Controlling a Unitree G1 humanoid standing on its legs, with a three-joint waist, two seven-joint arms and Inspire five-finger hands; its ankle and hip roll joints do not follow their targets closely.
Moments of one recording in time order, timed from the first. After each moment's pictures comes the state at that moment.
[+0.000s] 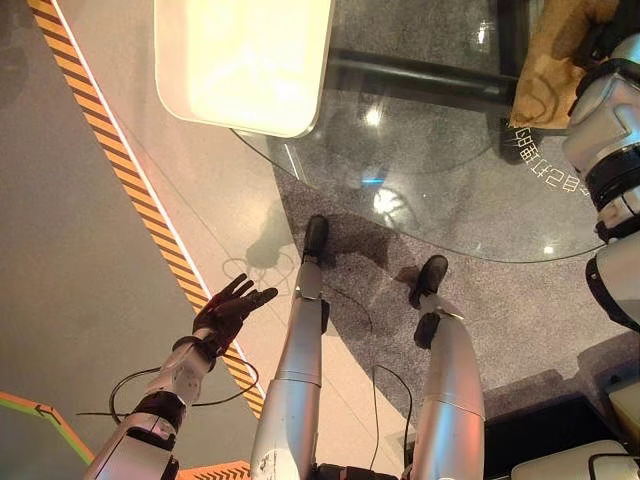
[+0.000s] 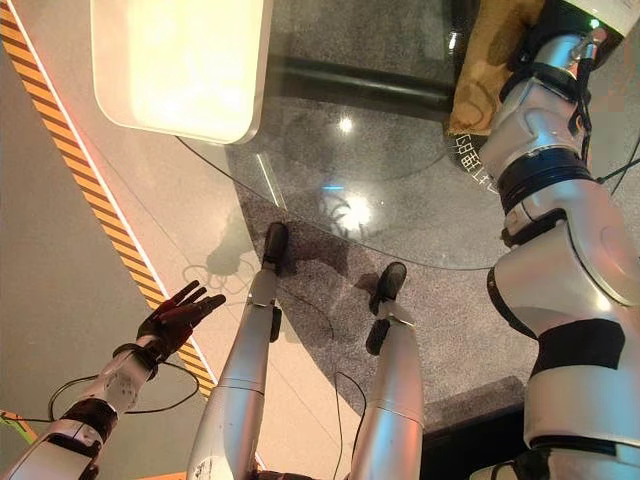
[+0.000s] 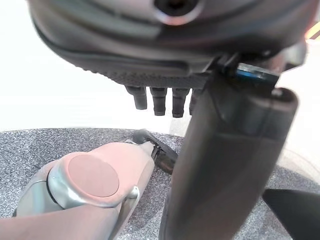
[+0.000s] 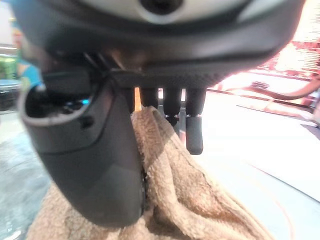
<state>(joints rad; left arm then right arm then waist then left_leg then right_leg) -0.38 0.49 -0.30 0.92 -1.11 -0.04 -0.19 -1.58 -0.72 0.90 1.22 -0.10 0.41 -0.56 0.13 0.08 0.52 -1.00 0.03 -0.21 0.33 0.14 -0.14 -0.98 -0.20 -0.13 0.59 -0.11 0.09</state>
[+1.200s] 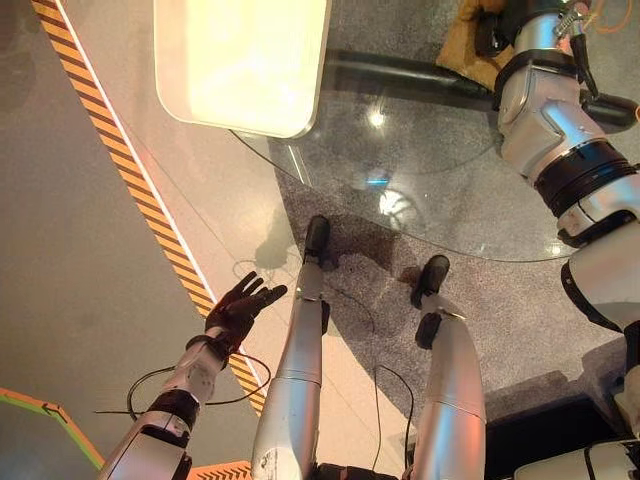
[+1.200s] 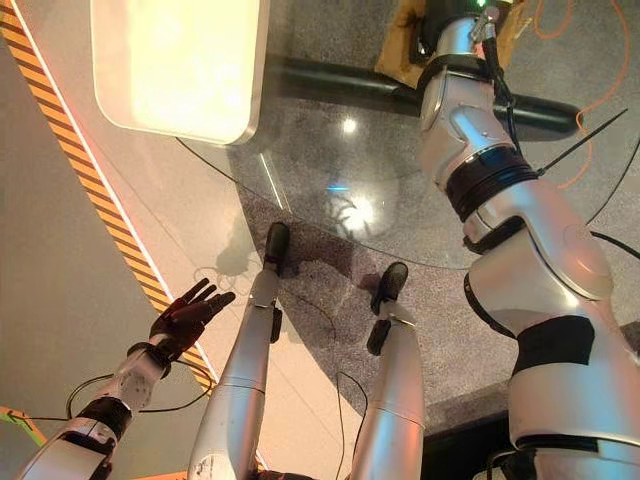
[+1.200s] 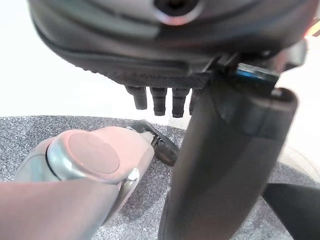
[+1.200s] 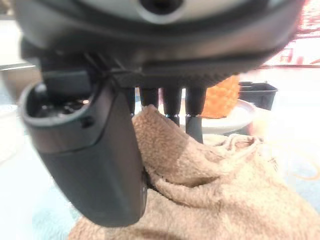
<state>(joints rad) -0.39 0.42 -0.28 0.93 -1.10 -0.07 -0.18 -1.57 -0.63 0.96 0.91 -0.26 0.39 -0.43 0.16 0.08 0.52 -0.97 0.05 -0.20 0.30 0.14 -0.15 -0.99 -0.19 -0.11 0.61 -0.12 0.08</state>
